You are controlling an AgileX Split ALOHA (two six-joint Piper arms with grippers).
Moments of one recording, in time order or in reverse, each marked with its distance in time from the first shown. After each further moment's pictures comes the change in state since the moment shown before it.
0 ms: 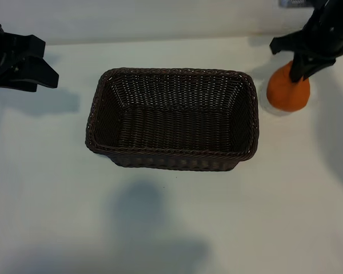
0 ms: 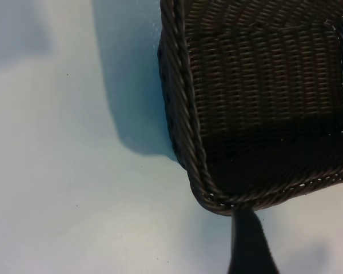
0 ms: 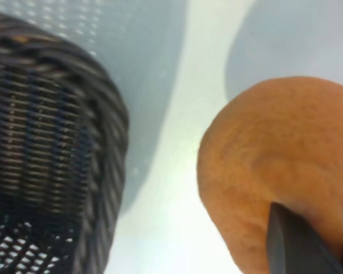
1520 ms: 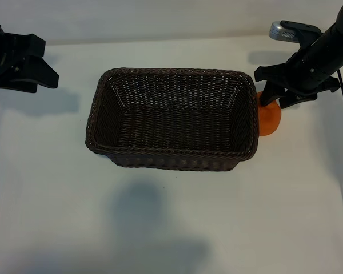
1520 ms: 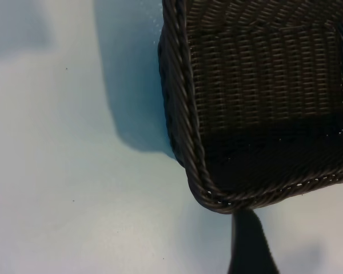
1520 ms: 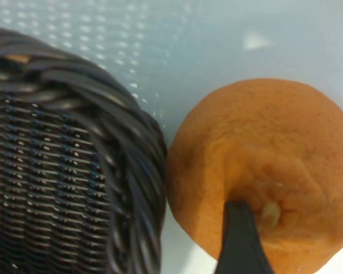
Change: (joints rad) left arm 0.000 0.000 0.000 0.000 0.005 -0.024; right arm 0.000 0.012 0.319 0.243 -0.376 -0.125
